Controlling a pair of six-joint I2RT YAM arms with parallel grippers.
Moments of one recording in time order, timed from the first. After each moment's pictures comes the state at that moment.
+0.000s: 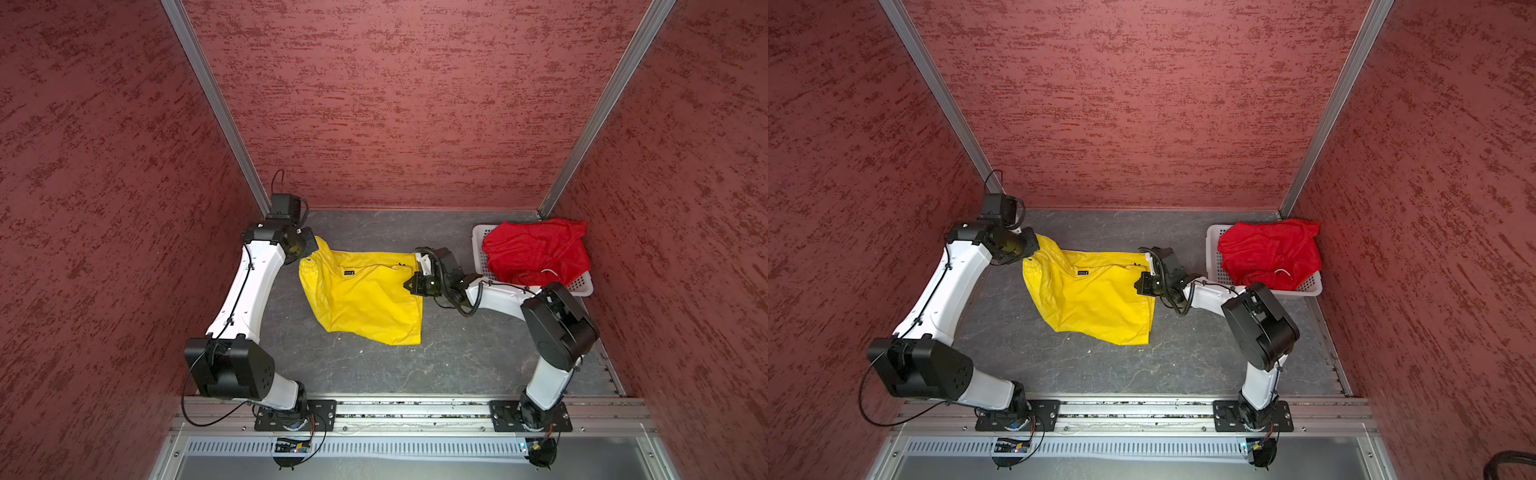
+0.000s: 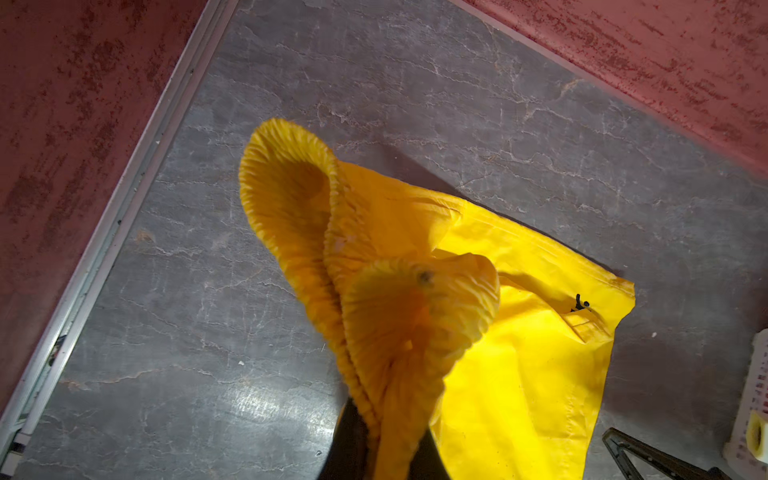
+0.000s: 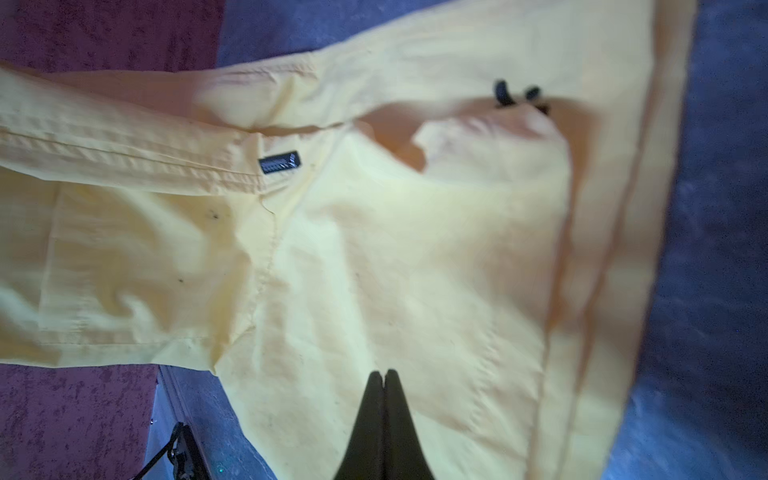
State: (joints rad) left arm -0.05 1.49 1.56 -1.08 -0.10 -0.42; right arm 0.60 1.79 0.98 0.06 -0.39 0.72
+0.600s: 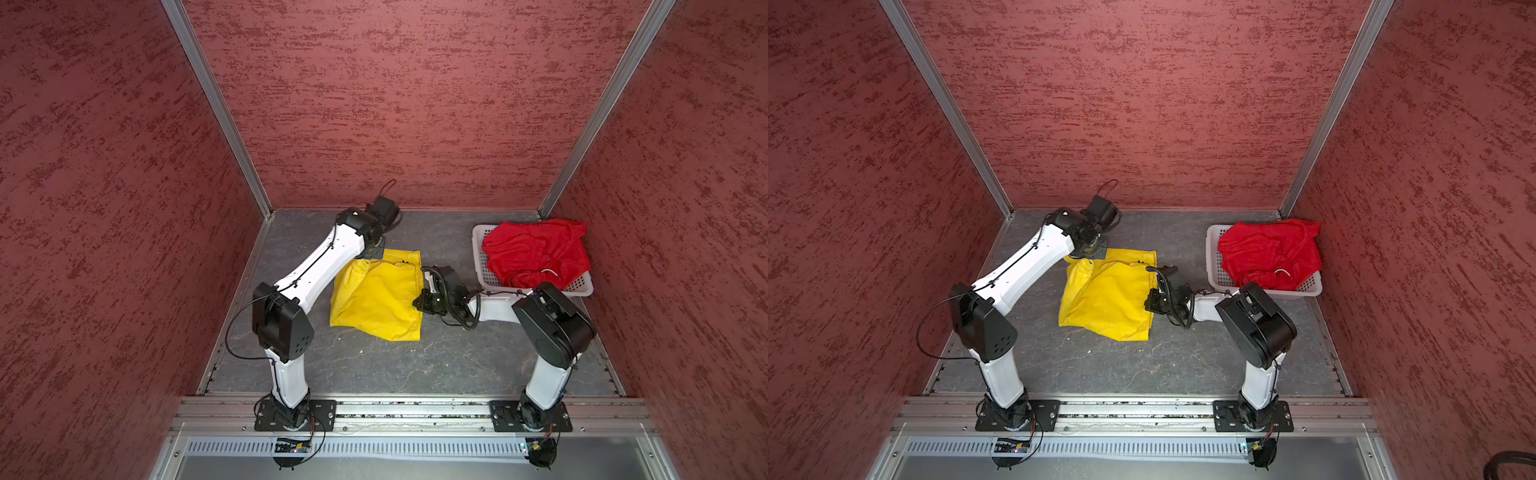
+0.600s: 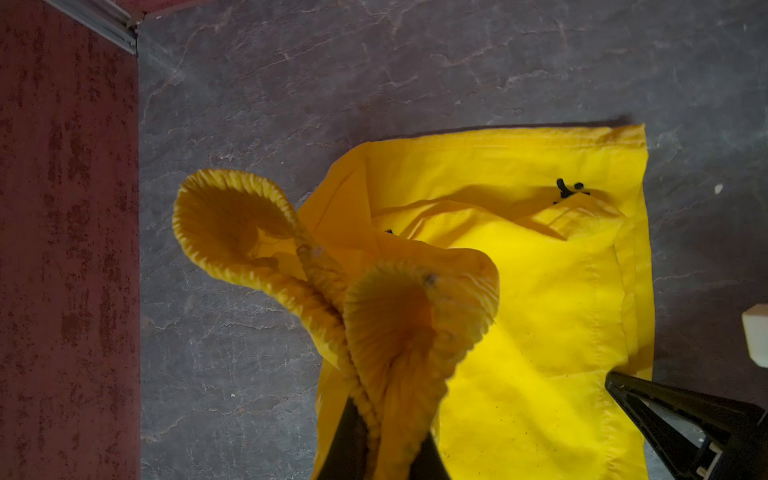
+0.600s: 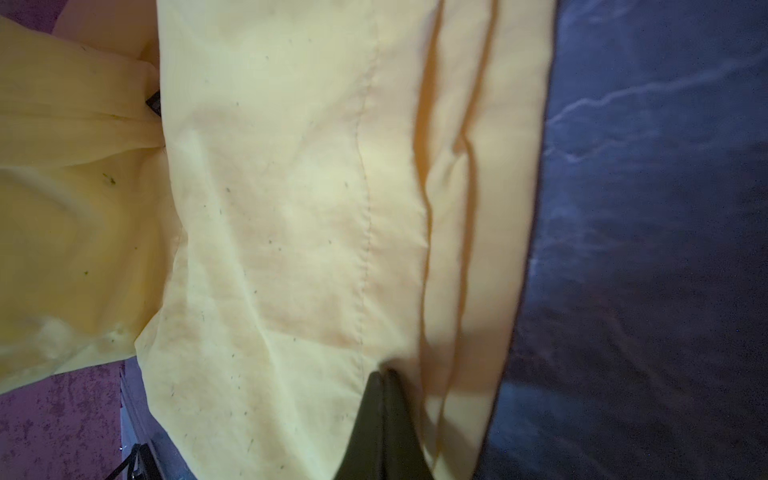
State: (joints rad) left arm -0.60 1.87 1.88 -1.26 -0.45 -0.40; right arm 0.59 1.82 0.82 0.18 -0.32 0.81
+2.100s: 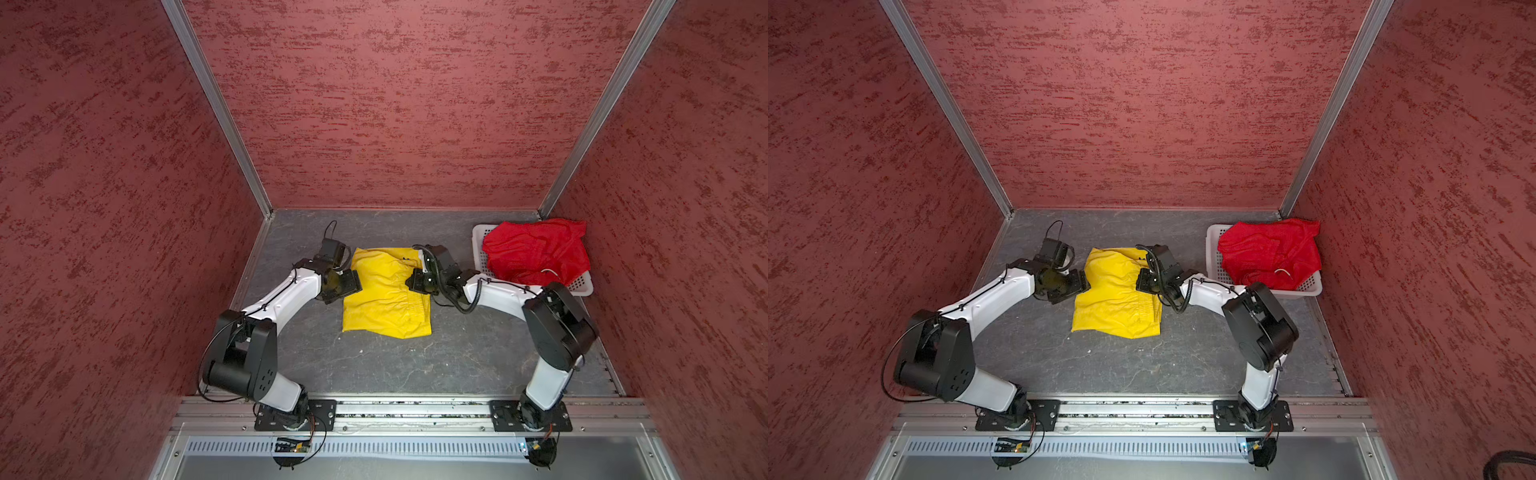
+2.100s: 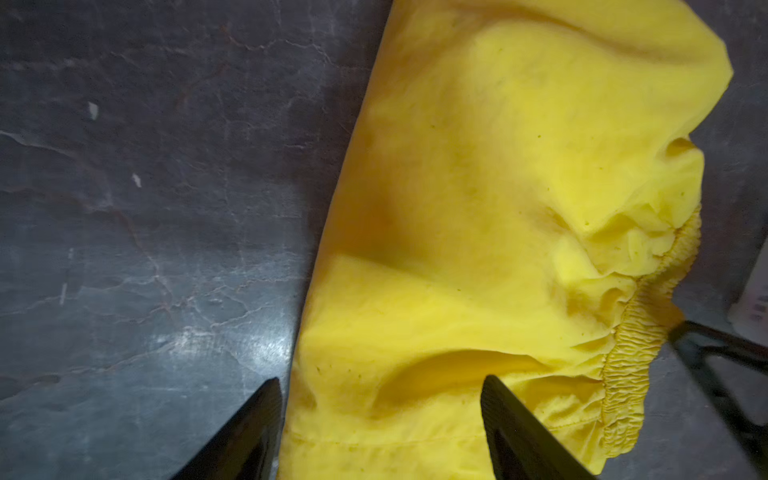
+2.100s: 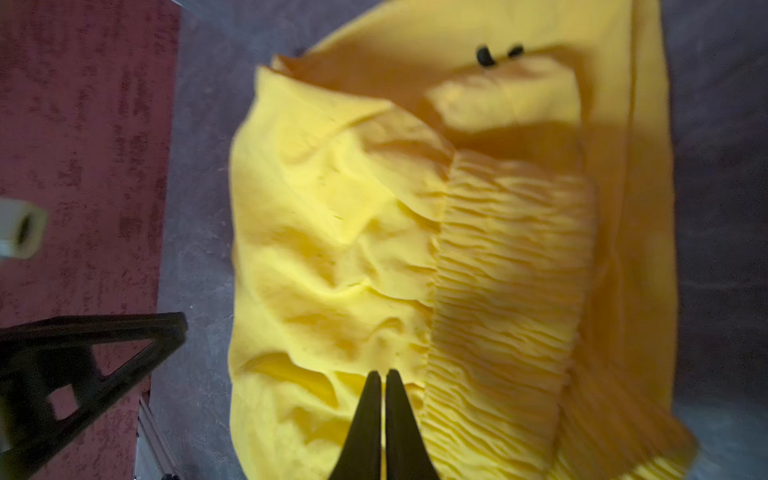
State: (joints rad) left arm -0.24 1.51 1.00 -0.64 0.18 -0.61; right arm 0.61 1.83 1.09 -0.06 -0.26 0.78
